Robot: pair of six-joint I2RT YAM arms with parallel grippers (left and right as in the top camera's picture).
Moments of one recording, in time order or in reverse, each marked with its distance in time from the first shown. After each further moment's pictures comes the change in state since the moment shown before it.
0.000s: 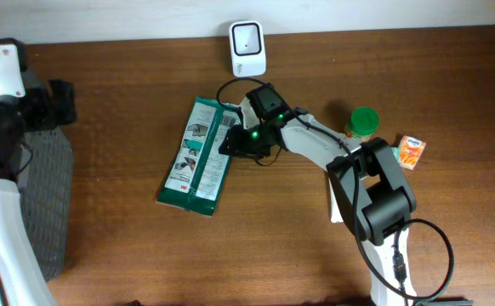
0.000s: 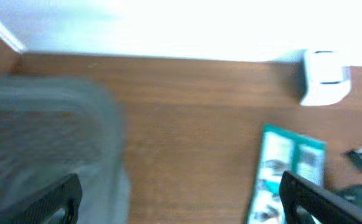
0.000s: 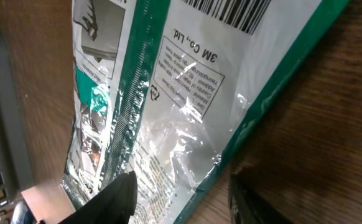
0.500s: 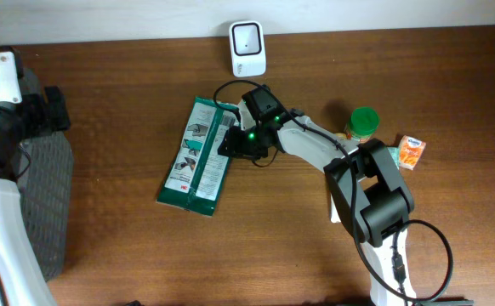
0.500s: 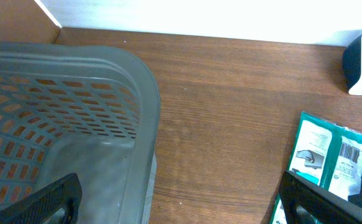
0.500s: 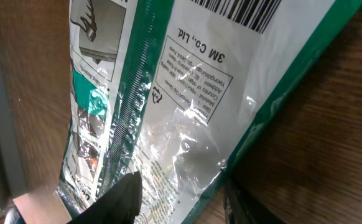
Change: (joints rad) left arm -0.002 0.000 0.000 -0.056 -0.174 0.001; right arm 0.024 0.000 0.000 0.006 0.044 0.017
